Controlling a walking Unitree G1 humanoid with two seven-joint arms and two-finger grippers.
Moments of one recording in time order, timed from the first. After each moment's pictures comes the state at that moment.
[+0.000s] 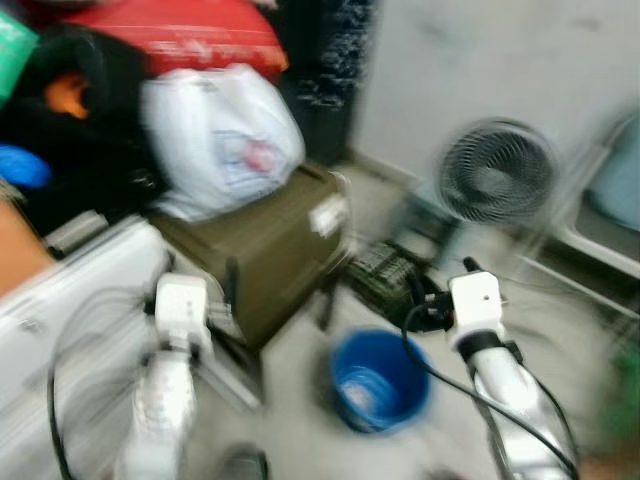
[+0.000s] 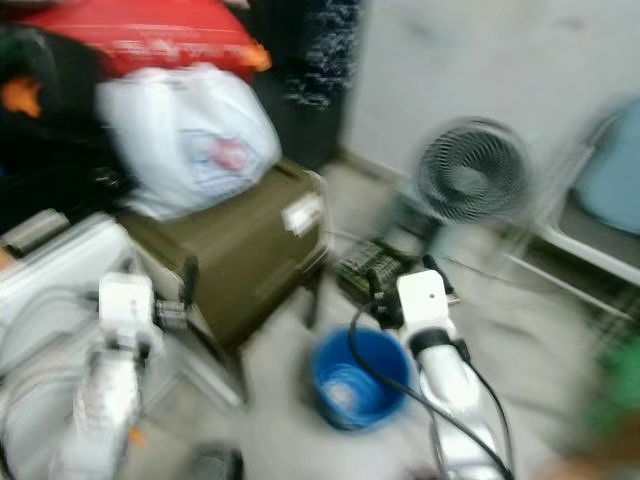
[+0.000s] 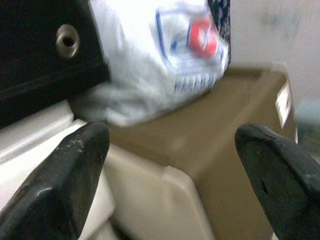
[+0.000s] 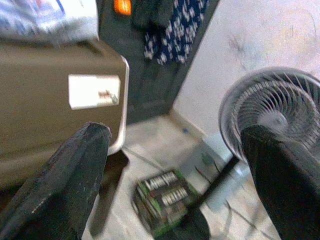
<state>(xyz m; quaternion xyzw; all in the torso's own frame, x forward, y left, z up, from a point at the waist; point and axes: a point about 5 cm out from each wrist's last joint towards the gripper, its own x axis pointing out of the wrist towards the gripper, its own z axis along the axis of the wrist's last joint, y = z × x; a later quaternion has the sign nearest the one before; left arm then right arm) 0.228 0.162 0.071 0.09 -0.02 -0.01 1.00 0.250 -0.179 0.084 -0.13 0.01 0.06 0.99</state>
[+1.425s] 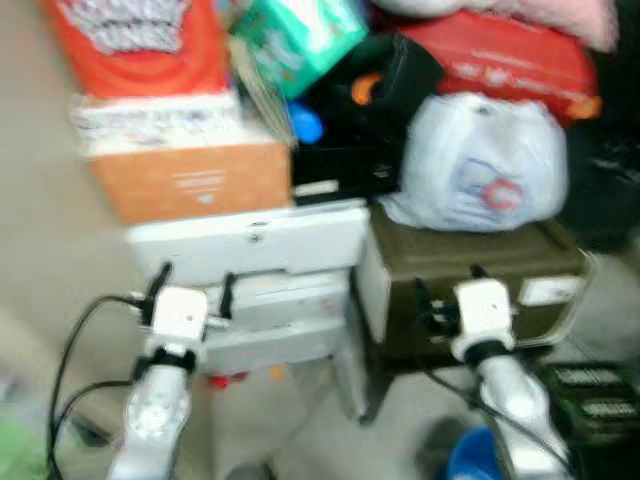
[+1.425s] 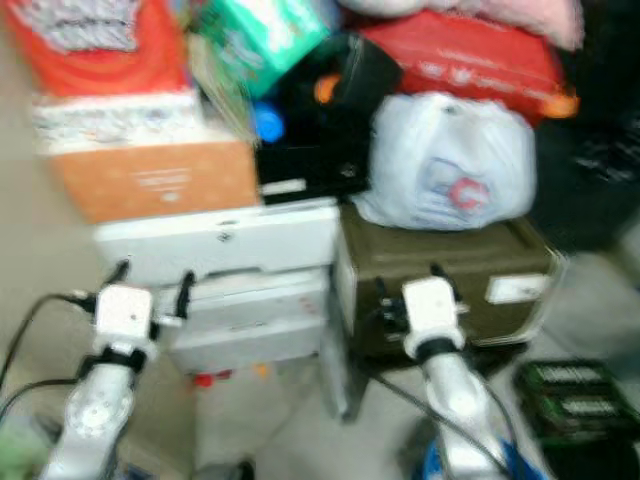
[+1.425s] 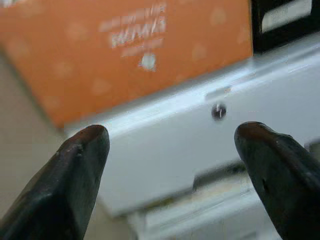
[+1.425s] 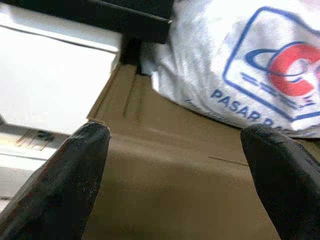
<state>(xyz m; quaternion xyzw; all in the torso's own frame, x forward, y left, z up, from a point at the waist) 0.225 0.168 0.078 0.13 -0.02 -0.02 0.99 0.241 -0.188 0.075 -0.13 0.03 0.04 0.99</state>
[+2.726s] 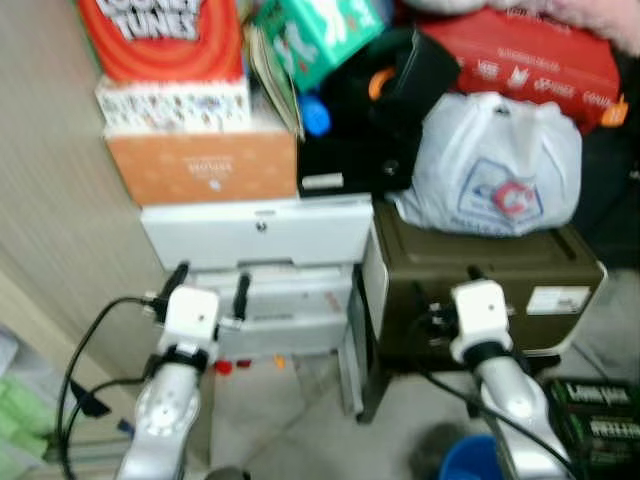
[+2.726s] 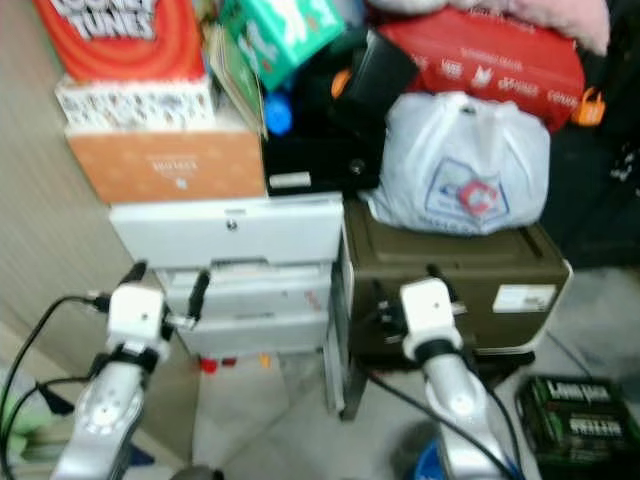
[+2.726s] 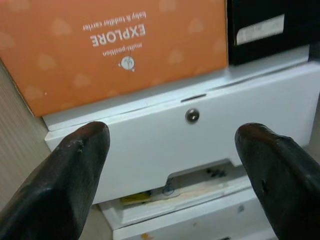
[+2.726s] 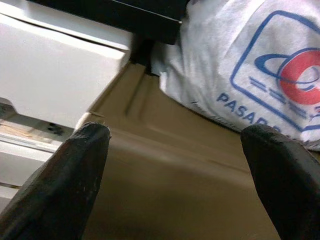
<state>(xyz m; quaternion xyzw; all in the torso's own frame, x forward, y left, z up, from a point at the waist) 0.231 0.154 0.083 0.11 -0.03 -0.05 0.99 0.239 -0.184 0.073 -0.13 0.03 0.05 0.99</state>
